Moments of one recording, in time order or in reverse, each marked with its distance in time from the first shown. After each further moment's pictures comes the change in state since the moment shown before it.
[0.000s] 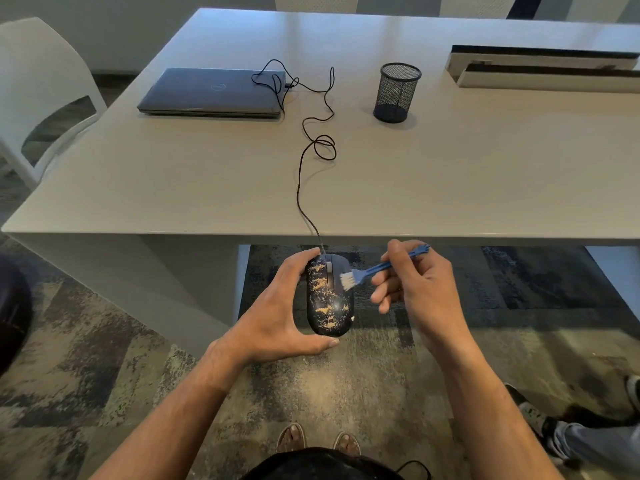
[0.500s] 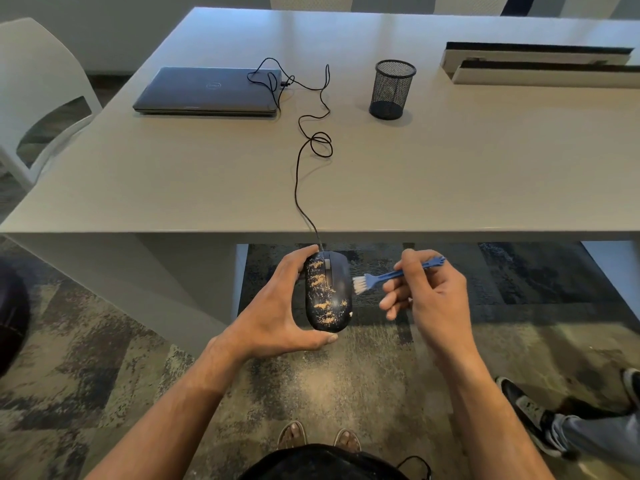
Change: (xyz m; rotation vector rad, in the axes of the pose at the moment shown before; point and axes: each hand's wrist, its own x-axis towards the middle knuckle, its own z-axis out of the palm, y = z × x) left_hand -0.002 0.003 0.001 -0.014 0.000 -0.013; right_hand -0.020 0.009 -0.009 0.049 0.109 -0.020
